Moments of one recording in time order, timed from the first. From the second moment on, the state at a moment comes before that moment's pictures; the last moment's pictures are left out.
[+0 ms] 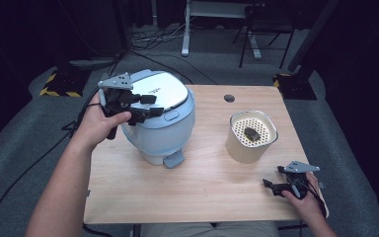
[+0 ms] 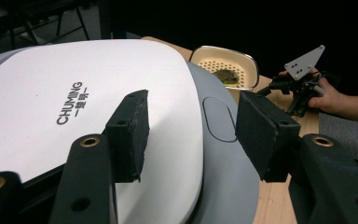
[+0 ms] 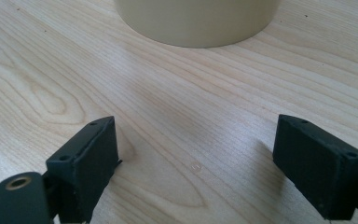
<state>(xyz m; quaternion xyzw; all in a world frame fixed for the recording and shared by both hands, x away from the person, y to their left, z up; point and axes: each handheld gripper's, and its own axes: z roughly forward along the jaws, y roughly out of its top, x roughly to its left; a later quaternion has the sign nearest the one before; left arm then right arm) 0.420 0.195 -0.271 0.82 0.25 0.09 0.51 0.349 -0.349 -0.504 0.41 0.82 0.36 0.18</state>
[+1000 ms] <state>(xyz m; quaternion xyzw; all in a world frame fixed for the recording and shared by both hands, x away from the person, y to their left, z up) 0.428 0.163 -0.273 0.83 0.28 0.18 0.45 0.348 -0.349 -0.504 0.41 0.82 0.36 0.18</state>
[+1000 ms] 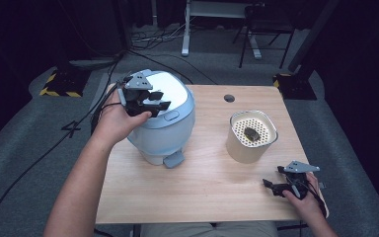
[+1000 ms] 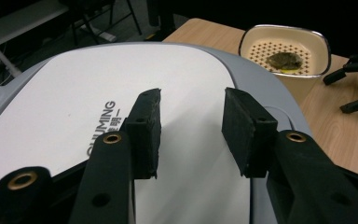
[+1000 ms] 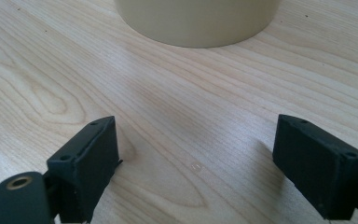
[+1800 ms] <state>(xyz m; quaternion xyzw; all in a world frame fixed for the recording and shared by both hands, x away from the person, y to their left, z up) 0.346 0.168 -0.279 0.80 0.19 0.13 0.56 0.348 -0.349 -0.504 0.40 0.82 0.36 0.18</state>
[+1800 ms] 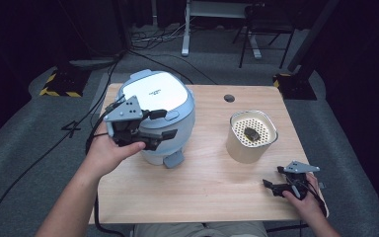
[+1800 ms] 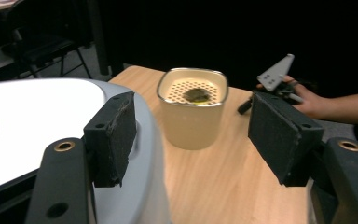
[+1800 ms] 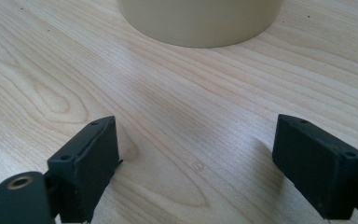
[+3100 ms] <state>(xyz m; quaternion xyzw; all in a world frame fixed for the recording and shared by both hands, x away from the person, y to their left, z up) 0.309 0.182 -0.463 0.81 0.29 0.11 0.50 0.348 -0.349 -0.504 0.40 0.82 0.36 0.18</state>
